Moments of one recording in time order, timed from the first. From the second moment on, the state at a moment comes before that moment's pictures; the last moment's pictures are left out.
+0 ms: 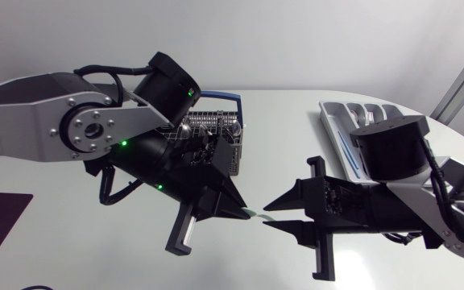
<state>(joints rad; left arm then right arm) -0.72 1.50 1.11 -0.65 0.65 0.92 0.57 1.09 0.58 -0.26 -0.48 -0.80</state>
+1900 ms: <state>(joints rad) -0.72 1.52 1.13 -0.67 0.65 0.92 0.64 1.11 0.59 -0.22 -0.45 -0.79</state>
